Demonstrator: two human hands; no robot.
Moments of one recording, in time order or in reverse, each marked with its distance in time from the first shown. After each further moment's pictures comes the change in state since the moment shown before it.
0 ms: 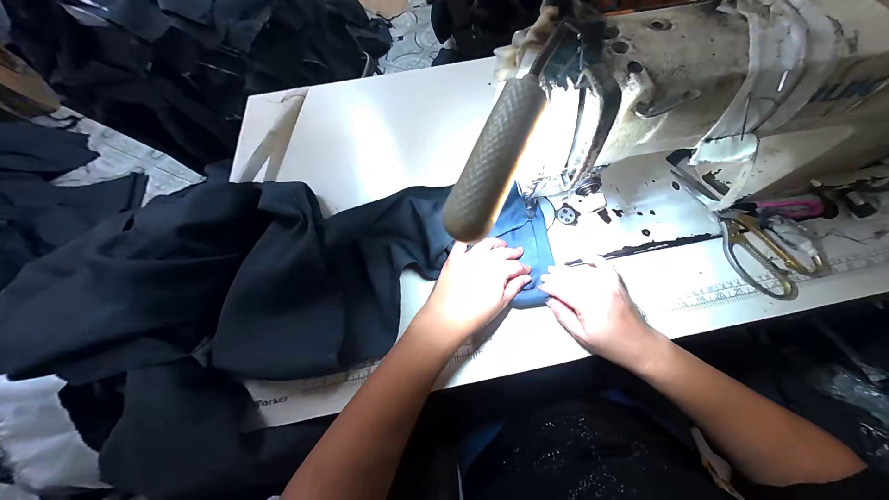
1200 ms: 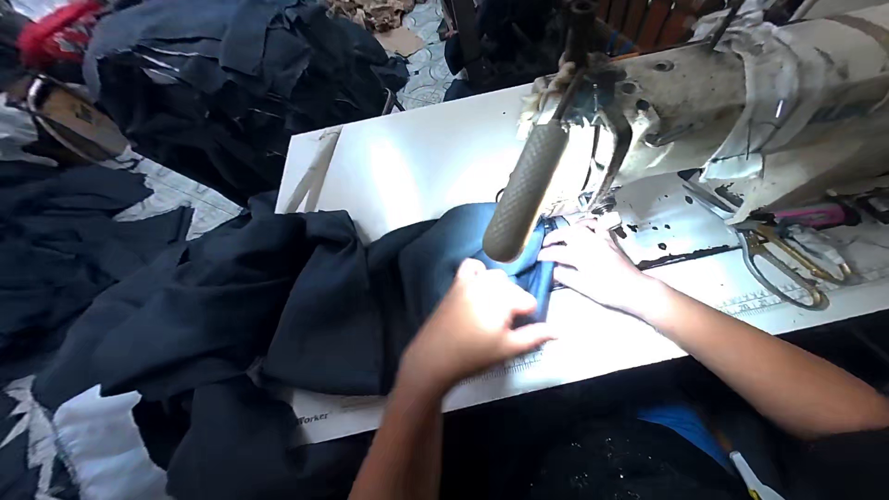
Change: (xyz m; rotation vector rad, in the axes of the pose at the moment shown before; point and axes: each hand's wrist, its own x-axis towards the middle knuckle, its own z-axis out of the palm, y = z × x) left_hand -0.021 0.001 -0.051 -0.179 0.027 0.179; right_hand 0.065 0.034 -0.002 0.159 -0.170 -0.086
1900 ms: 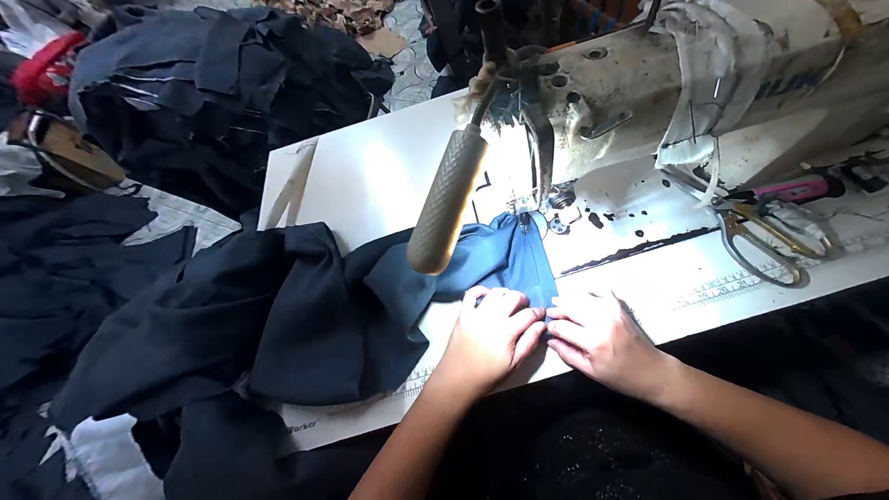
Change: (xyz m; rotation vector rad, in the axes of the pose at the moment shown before) left_hand -0.007 0.010 0.074 0.231 0.123 -0.024; right_hand -0.082 -0.046 0.024 -0.159 0.242 -0.027
